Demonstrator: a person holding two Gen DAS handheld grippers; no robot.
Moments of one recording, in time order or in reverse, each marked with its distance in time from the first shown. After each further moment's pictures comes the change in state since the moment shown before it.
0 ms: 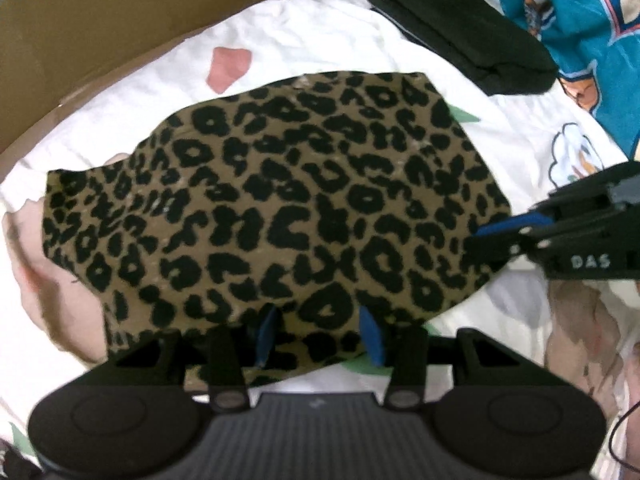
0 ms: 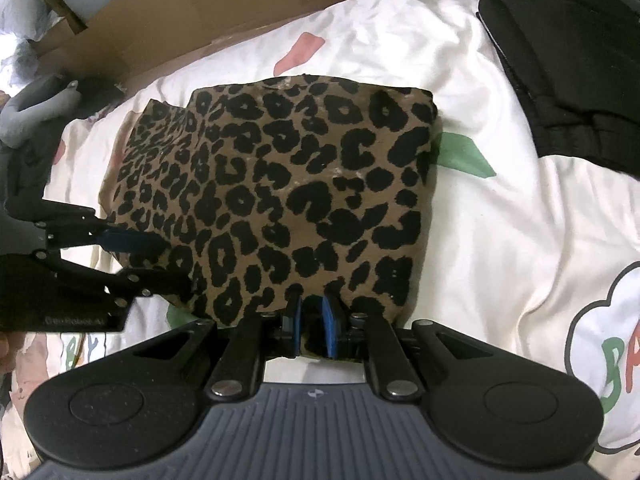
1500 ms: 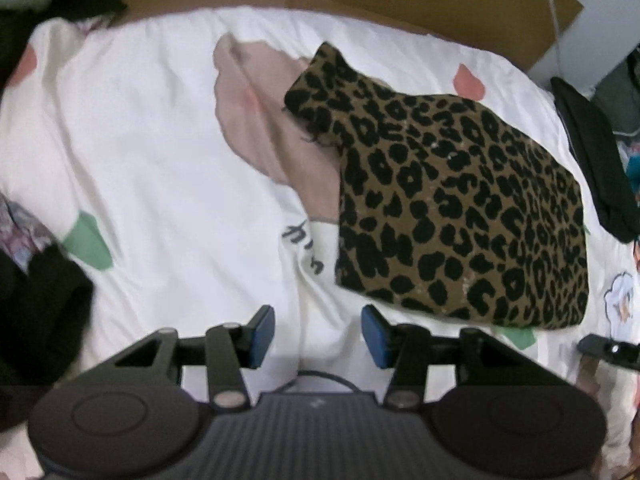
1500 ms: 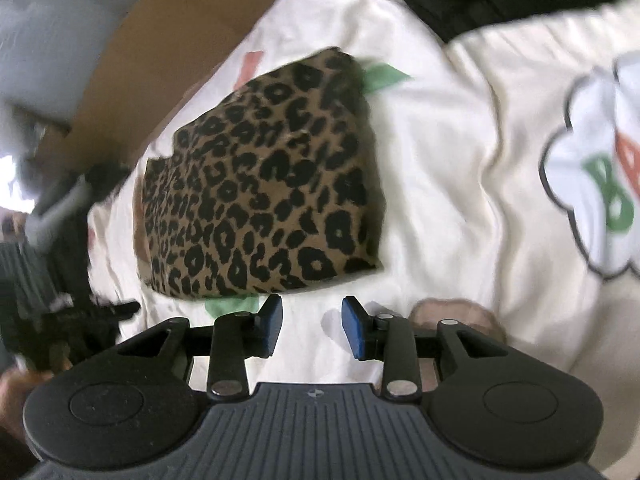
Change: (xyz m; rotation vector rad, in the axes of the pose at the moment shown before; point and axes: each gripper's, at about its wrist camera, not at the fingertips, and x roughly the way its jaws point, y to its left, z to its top) left arm -0.048 0.129 -0.095 -0.585 -0.009 0.014; right arm -0.023 -0.048 -0.053 0.390 -0.051 0.174
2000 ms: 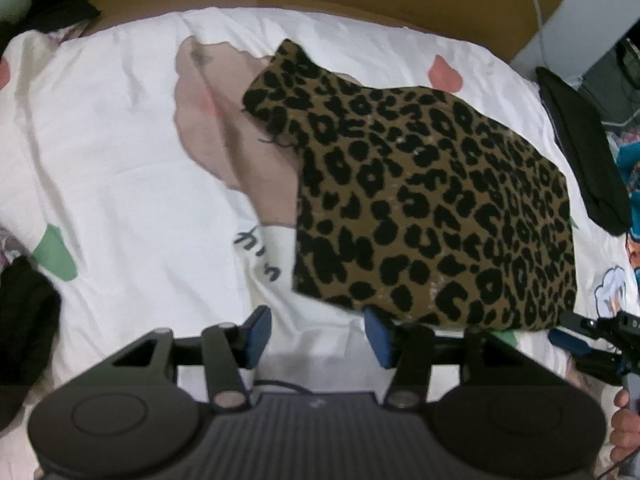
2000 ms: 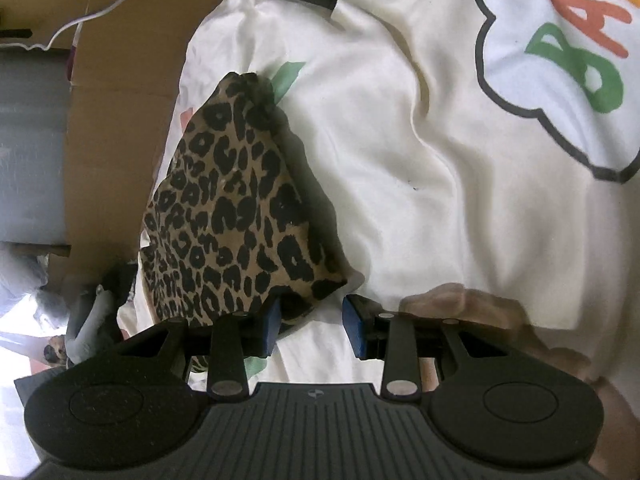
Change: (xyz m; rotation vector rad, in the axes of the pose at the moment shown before) left arm 0.005 -0.025 0.005 0.045 -0.002 -0.019; right arm 0.026 -0.044 -0.005 0.400 -0.060 0.116
